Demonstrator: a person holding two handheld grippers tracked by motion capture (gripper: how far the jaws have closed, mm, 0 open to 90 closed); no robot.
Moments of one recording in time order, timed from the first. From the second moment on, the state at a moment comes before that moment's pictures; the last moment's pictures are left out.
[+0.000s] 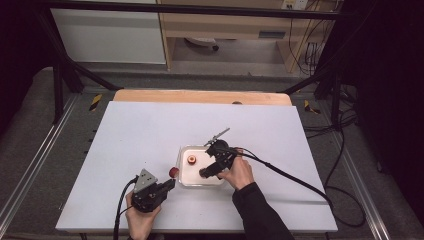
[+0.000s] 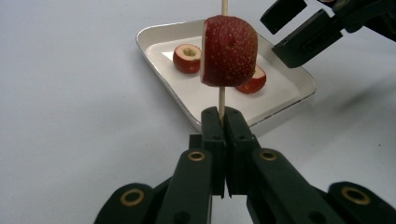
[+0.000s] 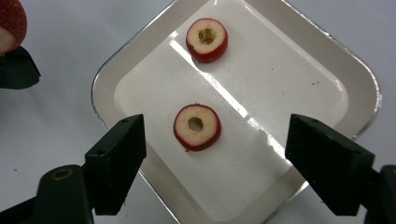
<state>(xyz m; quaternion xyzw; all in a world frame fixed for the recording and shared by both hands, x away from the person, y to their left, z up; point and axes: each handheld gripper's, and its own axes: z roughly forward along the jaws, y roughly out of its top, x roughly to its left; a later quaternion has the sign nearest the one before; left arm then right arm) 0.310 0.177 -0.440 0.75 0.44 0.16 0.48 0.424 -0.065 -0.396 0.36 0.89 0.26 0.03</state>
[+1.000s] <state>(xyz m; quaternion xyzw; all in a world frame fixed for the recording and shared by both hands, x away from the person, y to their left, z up) 0.311 0.176 -0.442 0.75 0.44 0.15 0.47 0.437 -0.037 -0.418 0.37 0.91 0.19 0.00</state>
